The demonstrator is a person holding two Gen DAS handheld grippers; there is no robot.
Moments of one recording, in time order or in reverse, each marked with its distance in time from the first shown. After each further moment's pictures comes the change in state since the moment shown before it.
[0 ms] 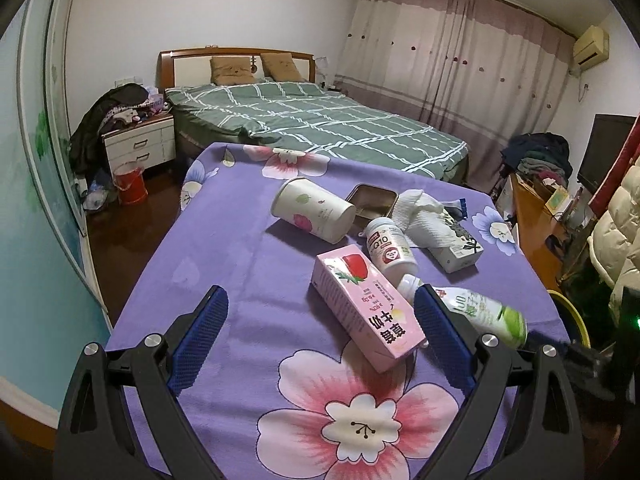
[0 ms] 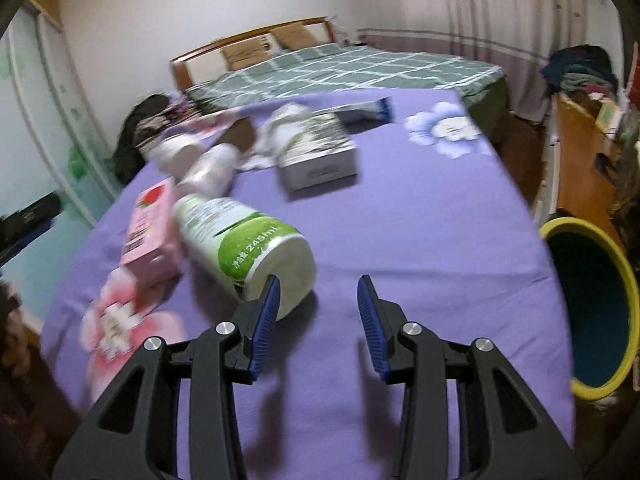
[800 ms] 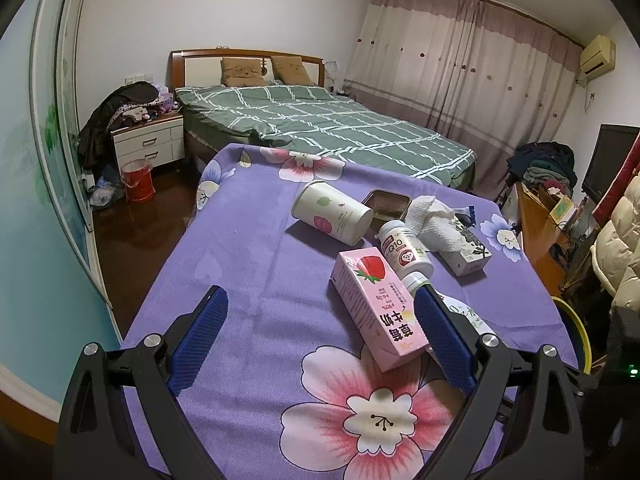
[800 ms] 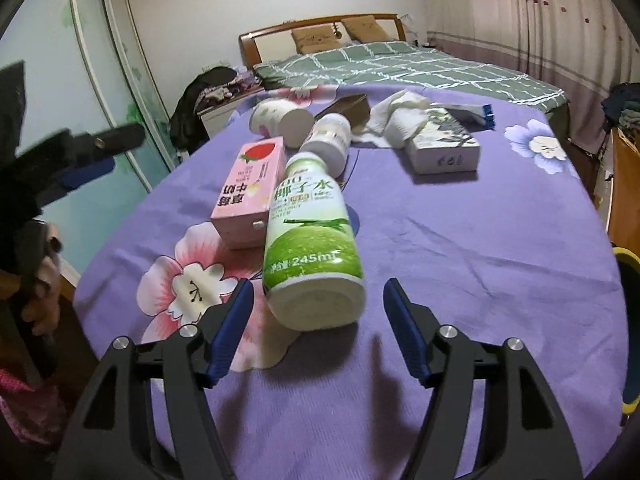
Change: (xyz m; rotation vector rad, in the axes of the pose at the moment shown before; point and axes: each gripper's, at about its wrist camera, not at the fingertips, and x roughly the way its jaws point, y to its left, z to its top) left arm -0.013 0.015 -0.005 -0.027 -0.018 0.018; right arm 0.019 0.065 -0.009 -0.148 0.030 0.100
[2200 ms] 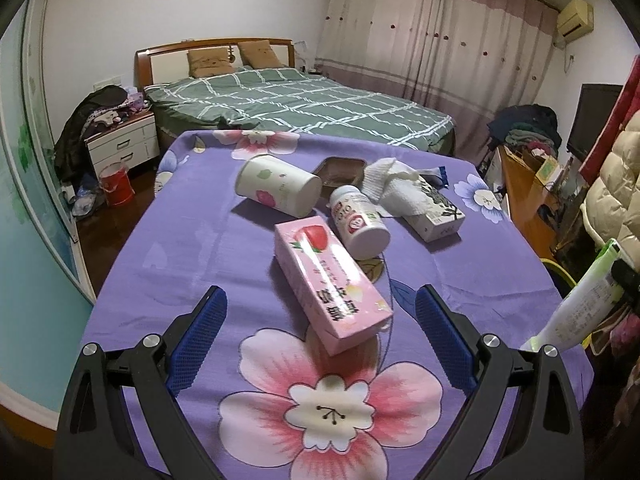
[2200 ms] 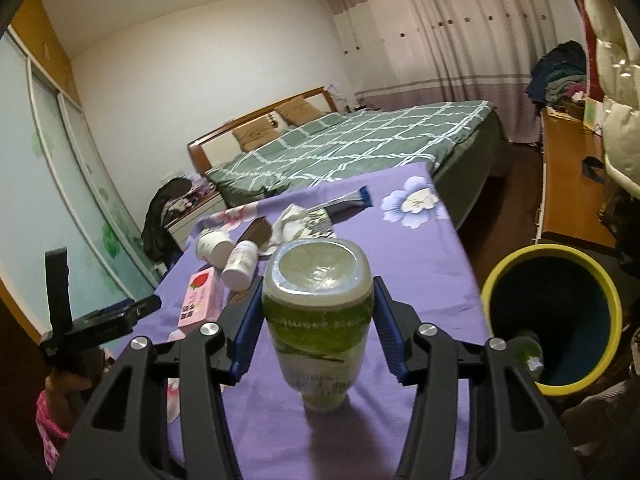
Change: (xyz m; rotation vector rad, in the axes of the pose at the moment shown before) left arm 0.022 -0.055 -0.012 0.108 0.081 -0.050; right arm -0.151 -0.106 -0.009 0.276 -0.343 -0.080
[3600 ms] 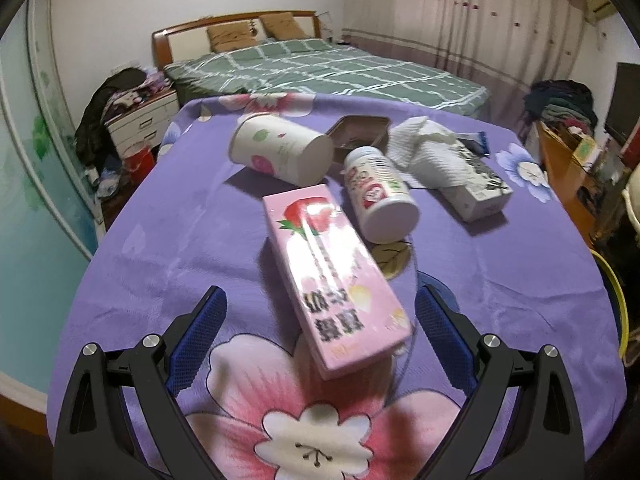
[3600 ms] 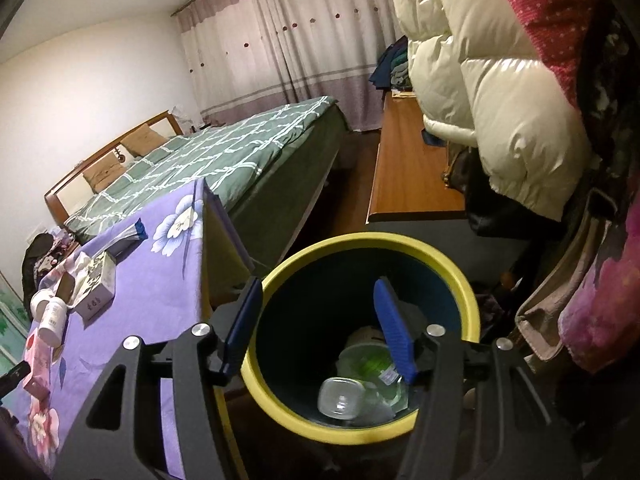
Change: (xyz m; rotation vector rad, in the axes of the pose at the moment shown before) left arm 0.072 -0.019 0.002 -0.015 0.116 0.145; right arm 0.005 -0.165 -0.011 0.209 -0.043 -0.498
